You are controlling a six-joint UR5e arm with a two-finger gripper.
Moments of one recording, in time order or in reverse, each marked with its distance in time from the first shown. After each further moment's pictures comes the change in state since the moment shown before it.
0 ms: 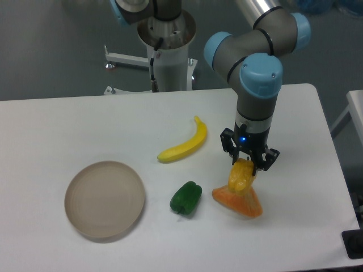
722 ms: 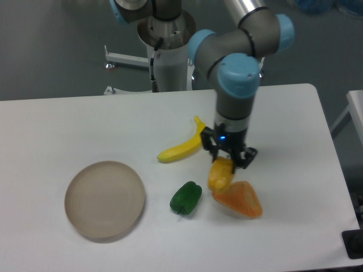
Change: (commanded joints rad) arm 0.000 0.028 -0.025 -0.005 -0.006 -0.006
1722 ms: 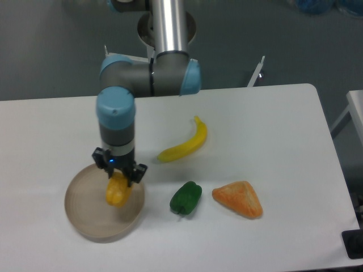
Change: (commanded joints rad) arm -0.318 -0.014 -0.087 0.075 -0.058 -0.519
